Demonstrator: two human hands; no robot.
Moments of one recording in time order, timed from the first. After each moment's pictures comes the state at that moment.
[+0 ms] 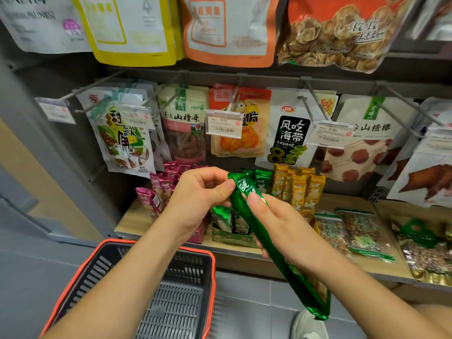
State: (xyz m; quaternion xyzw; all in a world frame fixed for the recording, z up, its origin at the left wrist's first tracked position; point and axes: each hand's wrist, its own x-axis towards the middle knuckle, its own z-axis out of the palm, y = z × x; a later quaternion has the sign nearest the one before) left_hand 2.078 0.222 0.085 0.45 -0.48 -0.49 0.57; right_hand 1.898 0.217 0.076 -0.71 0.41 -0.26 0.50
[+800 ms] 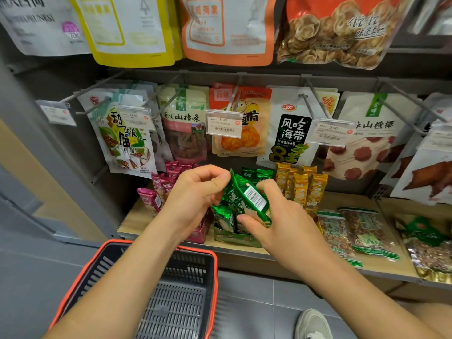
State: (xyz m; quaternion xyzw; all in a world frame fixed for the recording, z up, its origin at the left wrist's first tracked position) left_hand 2.083 0.219 0.084 0.45 -0.45 -0.52 0.57; right_hand 1.903 0.223 0.078 -0.82 0.48 -0.24 0.20
